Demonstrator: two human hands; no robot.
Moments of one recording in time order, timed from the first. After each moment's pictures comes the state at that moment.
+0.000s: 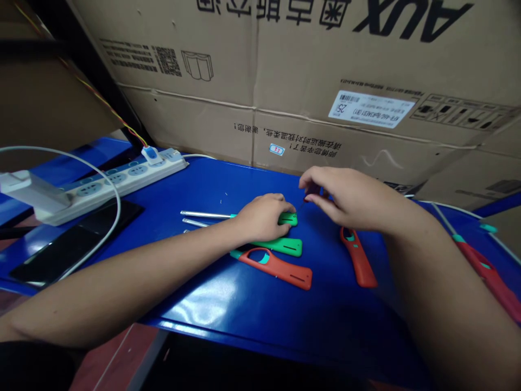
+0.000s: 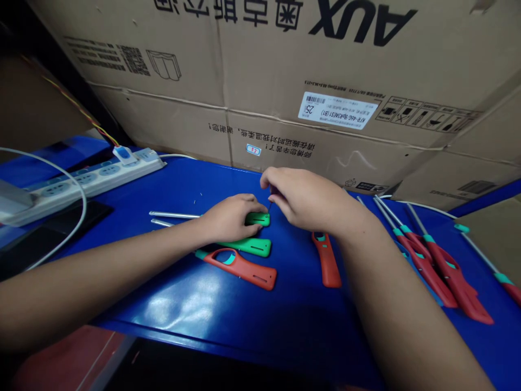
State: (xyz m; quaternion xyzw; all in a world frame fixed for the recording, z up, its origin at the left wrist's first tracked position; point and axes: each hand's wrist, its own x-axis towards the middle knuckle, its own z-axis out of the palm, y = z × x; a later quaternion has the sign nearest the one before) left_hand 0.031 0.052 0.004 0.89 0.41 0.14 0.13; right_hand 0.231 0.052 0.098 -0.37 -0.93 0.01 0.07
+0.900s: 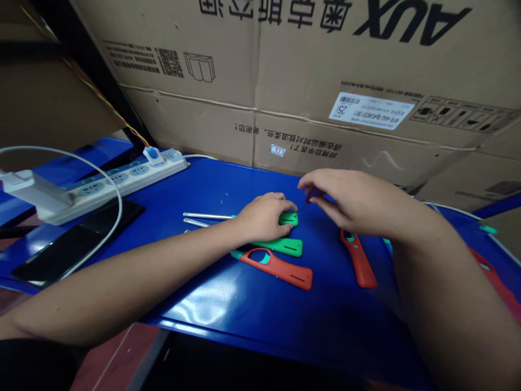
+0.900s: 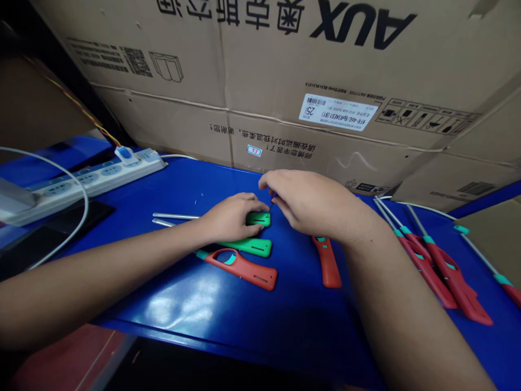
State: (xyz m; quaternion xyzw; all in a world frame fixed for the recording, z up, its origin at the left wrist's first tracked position) left_hand 0.030 0.053 0.002 0.89 0.41 0.16 0.13; right_hand 0.231 0.045 0.103 -0.35 -0.93 -0.01 0.07
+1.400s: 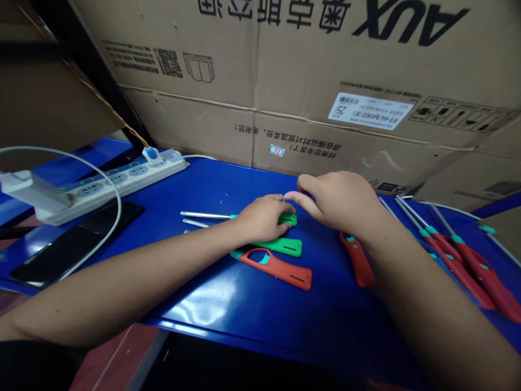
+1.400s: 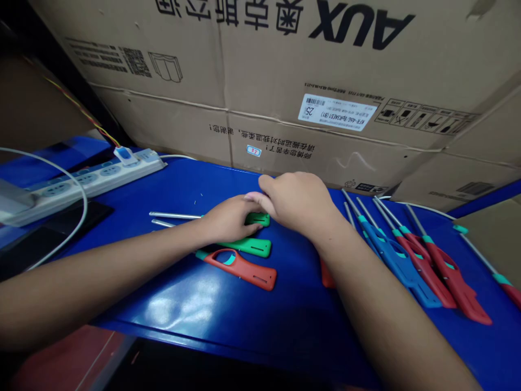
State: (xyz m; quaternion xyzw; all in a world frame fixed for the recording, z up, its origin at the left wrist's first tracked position) left_hand 0.030 0.054 -0.001 0.89 0.41 0.15 0.13; right_hand 0.206 0.045 0.090 -0.48 -0.87 -0.15 -0.02
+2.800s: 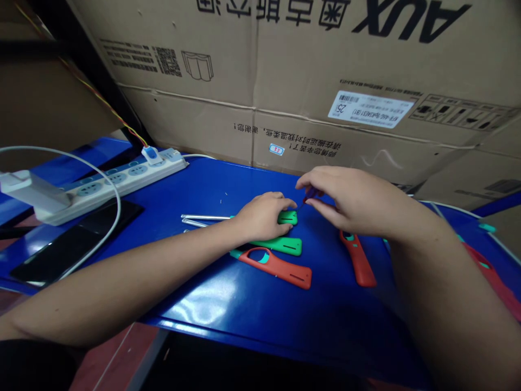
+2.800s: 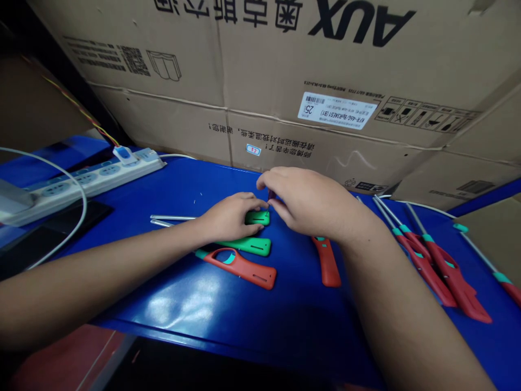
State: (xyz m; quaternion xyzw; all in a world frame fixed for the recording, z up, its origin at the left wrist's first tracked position) left_hand 0.030 0.053 0.003 0.89 0.41 0.16 0.13; right_hand 0.227 0.041 0.107 -0.34 -0.94 -0.01 0.06
